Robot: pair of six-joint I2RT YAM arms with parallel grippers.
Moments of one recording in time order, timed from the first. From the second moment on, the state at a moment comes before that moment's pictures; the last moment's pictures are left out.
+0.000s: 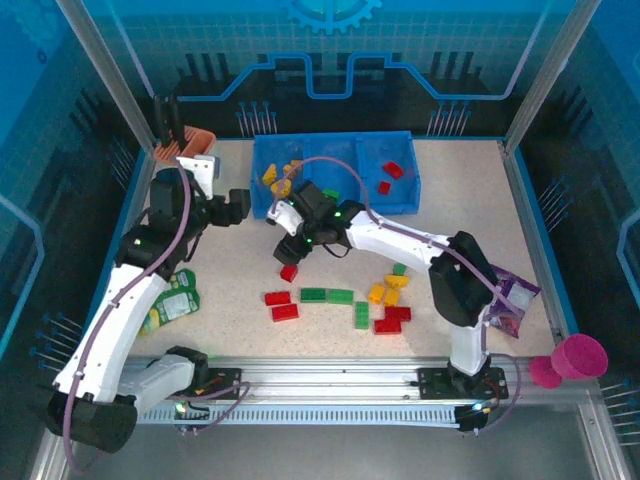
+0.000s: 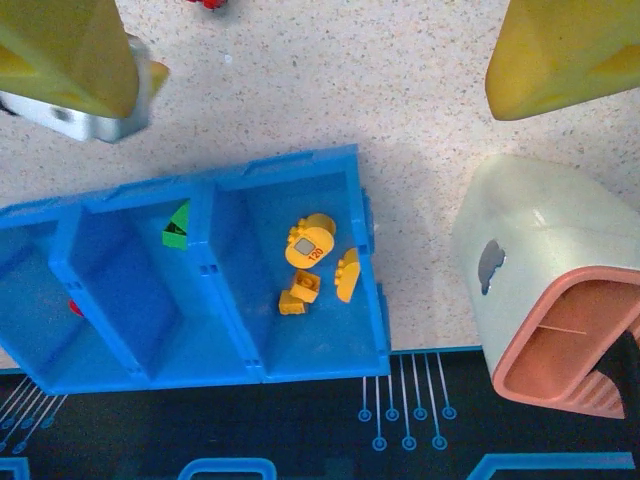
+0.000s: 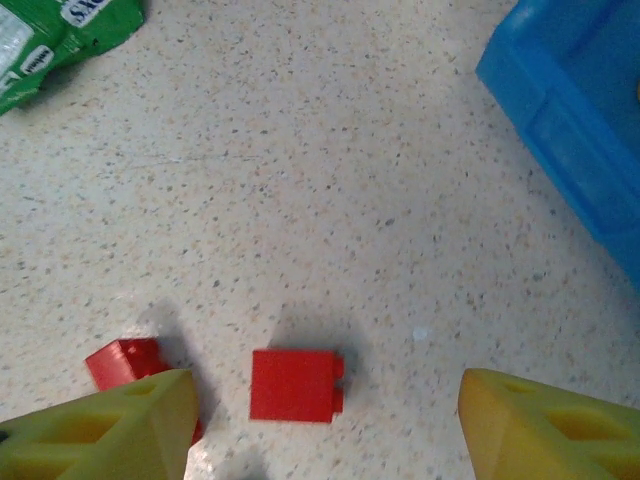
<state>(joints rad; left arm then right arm) -0.20 1.01 1.14 -0.61 -0.02 -0.14 0.84 1.94 1.58 -0.56 -0.18 -0.18</state>
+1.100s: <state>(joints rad) -0.20 0.95 1.17 -0.64 -0.02 -0.13 0.88 2.27 1.78 -0.79 -0.09 -0.28</state>
